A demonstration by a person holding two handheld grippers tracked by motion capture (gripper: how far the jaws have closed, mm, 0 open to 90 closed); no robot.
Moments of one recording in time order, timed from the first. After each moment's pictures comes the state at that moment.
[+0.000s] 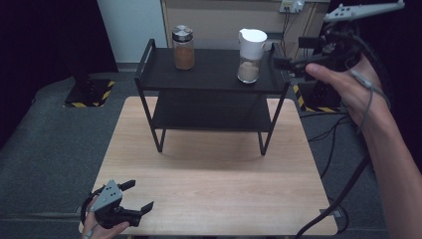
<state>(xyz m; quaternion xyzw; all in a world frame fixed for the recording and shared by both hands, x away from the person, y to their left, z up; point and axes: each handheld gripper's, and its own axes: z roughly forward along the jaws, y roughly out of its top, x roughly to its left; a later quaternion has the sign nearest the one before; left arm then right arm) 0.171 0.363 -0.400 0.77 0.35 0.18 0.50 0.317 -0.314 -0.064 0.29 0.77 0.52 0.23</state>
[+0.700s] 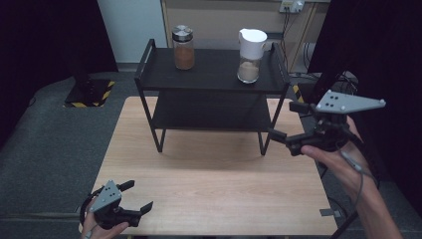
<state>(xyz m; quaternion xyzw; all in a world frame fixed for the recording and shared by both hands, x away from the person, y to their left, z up) 0.168 0.364 -0.400 0.77 0.35 0.19 0.50 0.248 -0.327 -0.172 0.26 0.77 0.54 0.20</state>
